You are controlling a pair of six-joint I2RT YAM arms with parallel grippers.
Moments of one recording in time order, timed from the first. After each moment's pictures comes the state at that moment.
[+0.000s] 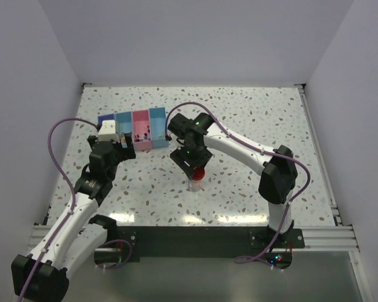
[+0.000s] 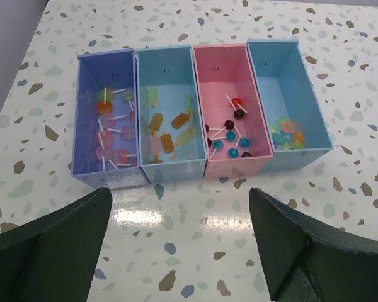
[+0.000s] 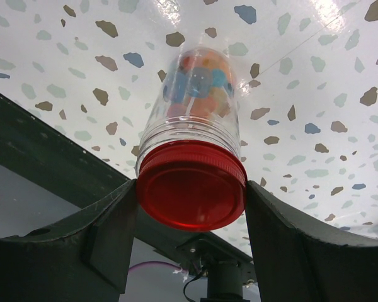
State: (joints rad) left arm -0.28 0.77 0.56 -0.12 -0.34 -0.14; right arm 0.90 1.93 1.80 -1.28 -0.03 0.11
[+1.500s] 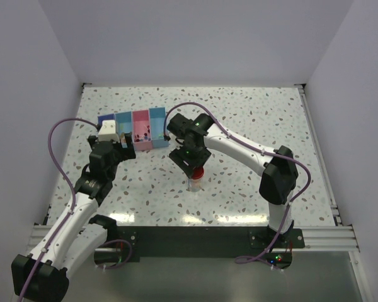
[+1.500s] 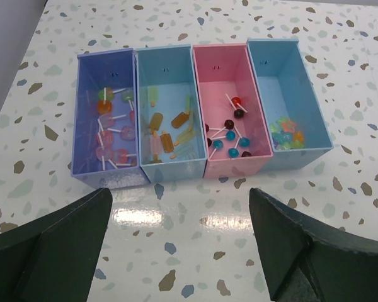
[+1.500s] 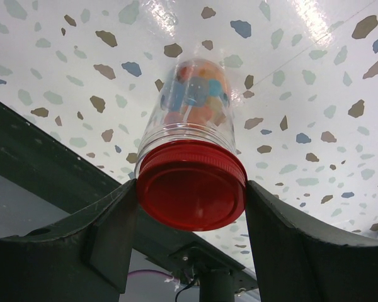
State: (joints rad) left arm -0.28 0.77 0.56 -0.12 -0.34 -0.14; right arm 0.91 1.92 1.79 -1.24 -0.02 0.09
